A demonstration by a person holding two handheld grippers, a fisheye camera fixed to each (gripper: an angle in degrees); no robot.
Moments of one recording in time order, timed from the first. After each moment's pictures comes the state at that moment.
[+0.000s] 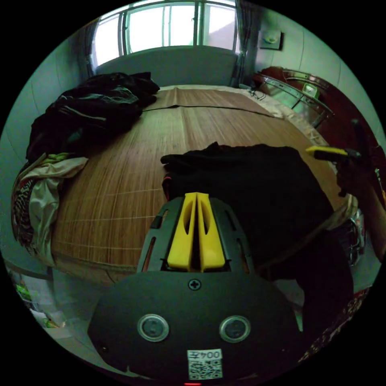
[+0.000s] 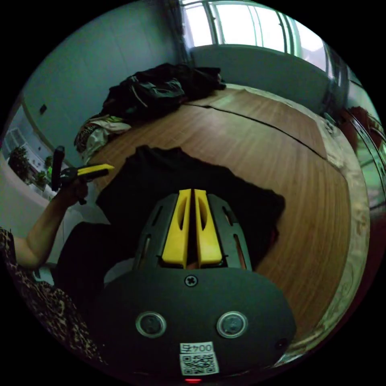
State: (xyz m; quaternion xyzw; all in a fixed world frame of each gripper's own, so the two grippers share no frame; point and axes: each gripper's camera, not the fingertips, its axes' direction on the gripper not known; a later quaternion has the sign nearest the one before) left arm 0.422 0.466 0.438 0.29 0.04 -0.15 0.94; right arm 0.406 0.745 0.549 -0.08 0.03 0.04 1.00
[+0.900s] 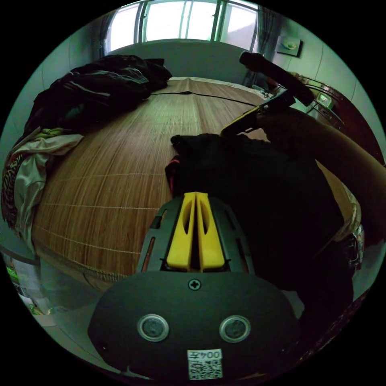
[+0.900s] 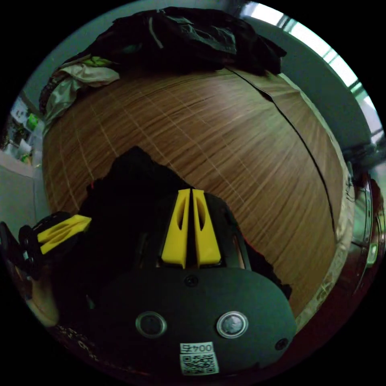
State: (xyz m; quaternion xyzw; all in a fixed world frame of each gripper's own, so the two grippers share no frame) left arm 0.399 0.475 0.493 0.30 0.07 -0.18 0.93; right arm 0.390 0.617 0.707 -0.22 0.10 -0.01 0.97
